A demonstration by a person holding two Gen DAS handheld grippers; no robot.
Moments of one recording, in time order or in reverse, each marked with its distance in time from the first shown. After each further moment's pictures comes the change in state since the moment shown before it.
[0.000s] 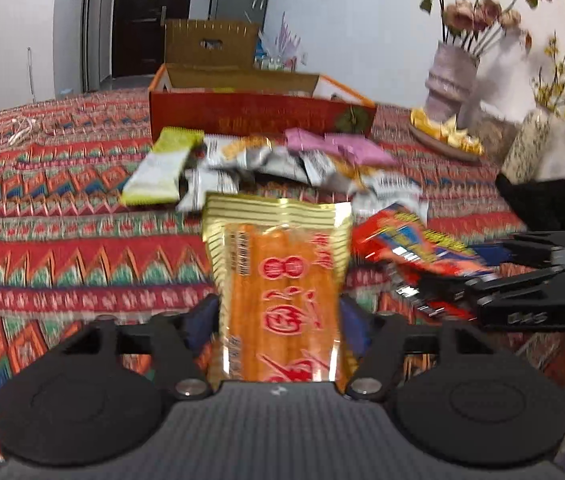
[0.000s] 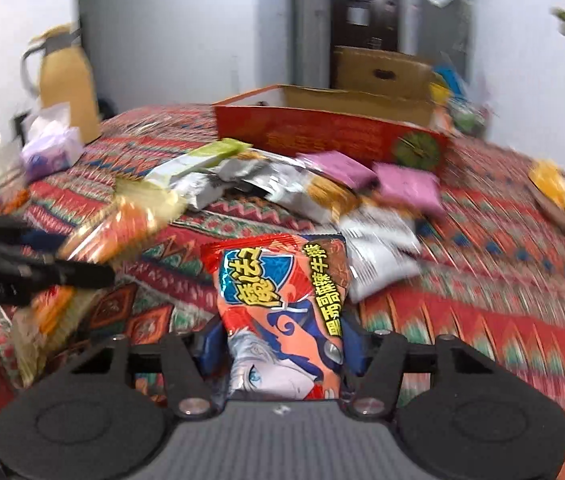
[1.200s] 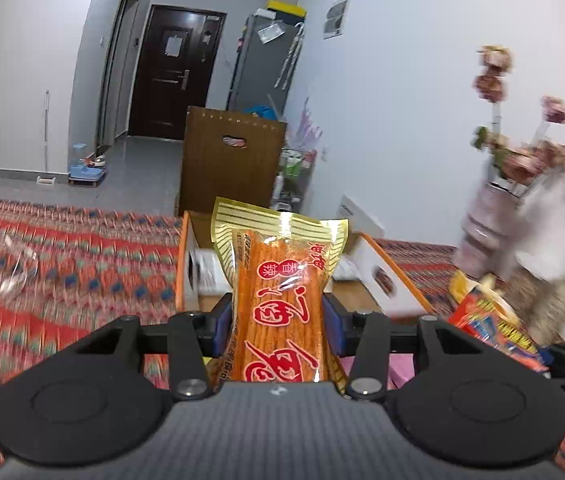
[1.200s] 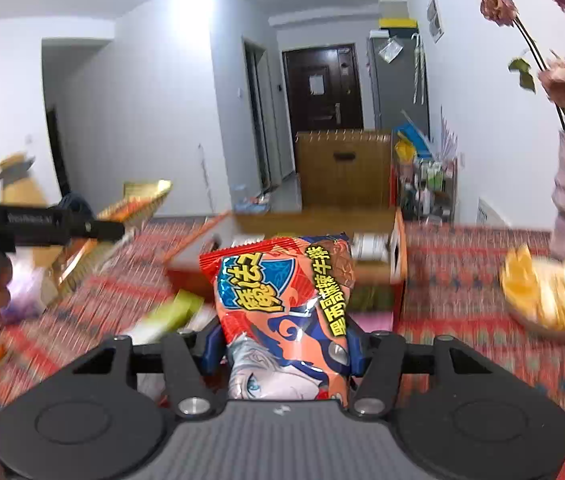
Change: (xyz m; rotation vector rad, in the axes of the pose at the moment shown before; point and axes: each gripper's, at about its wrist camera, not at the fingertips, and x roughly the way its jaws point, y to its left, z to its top) left arm 0.049 0.075 0.212 -0.100 -0.242 0.001; right arm 0.009 -0.060 0.131 0.102 -0.258 -0.017
